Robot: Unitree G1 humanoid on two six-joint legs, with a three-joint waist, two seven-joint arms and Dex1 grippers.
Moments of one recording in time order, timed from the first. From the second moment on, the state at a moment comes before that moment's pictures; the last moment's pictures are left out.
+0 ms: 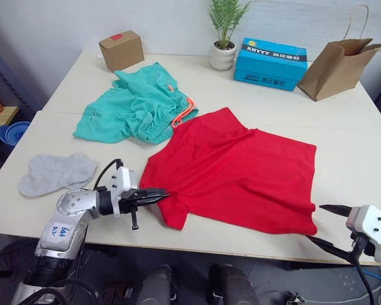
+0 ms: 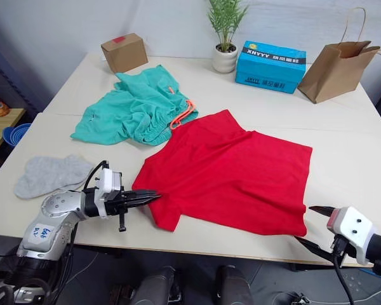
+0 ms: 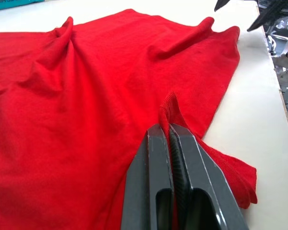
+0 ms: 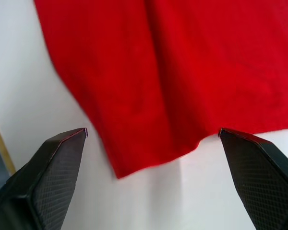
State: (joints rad) left arm -0.19 0.61 0.01 -0.11 -0.41 0.18 -1.07; right arm 0.41 -0.86 -0.52 -0.20 0.32 0.04 1.11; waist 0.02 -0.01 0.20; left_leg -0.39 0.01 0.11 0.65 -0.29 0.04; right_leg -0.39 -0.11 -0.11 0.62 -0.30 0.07
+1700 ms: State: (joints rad) left arm -0.11 0.76 0.14 -0.10 -0.53 0.31 -1.15; right arm 0.68 -1.04 -0.57 -0.40 0.53 0.21 1.34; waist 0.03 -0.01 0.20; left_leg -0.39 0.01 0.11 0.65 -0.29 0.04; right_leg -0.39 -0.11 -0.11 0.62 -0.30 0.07
